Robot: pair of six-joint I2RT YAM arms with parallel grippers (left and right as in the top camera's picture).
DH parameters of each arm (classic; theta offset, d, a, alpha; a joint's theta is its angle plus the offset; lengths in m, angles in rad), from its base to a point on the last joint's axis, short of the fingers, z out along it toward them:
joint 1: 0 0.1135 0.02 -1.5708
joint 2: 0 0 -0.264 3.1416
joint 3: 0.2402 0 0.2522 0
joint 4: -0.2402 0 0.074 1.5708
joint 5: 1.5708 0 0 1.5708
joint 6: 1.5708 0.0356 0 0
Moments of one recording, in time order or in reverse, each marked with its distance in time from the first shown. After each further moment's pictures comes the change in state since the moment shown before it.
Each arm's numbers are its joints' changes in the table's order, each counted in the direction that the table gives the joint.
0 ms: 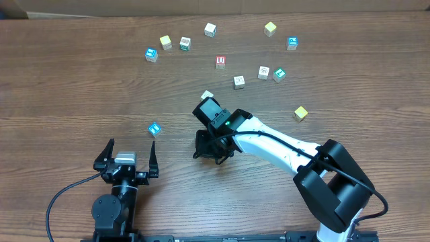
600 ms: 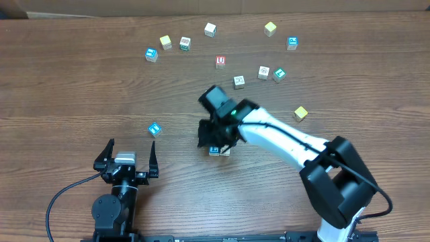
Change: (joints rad) left arm 0.000 0.000 0.000 0.000 0.000 0.000; right arm -0.088 0.000 0.079 -0.034 -0.023 -0.092
